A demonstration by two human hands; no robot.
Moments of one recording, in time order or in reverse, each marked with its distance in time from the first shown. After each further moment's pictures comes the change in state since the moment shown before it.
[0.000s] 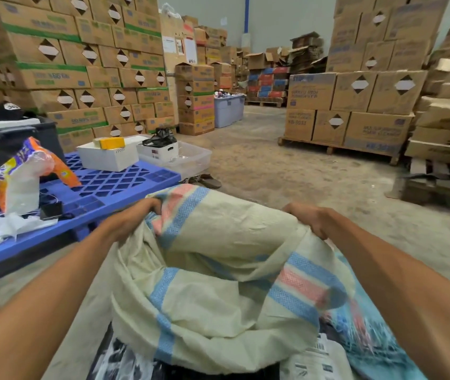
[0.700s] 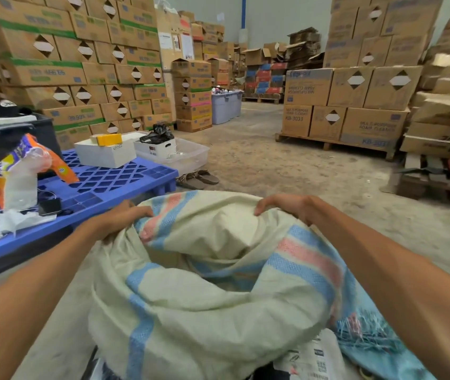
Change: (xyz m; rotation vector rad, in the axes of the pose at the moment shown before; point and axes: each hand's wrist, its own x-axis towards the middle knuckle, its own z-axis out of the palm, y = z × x) left_hand -0.009 -0.018 -0.023 0.294 0.048 -0.126; right_hand -0.048 -0.032 0.016 0.065 -0.330 0.035
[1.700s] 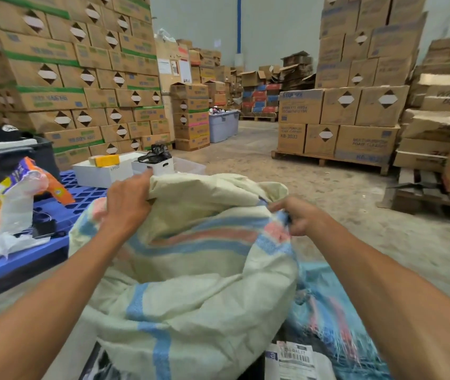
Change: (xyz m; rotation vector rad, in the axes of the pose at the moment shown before) left_hand -0.006 0.082 0.013 0.759 0.988 0.653; right_hand 0.004 0.005 -0.033 0.566 0.303 -0.170
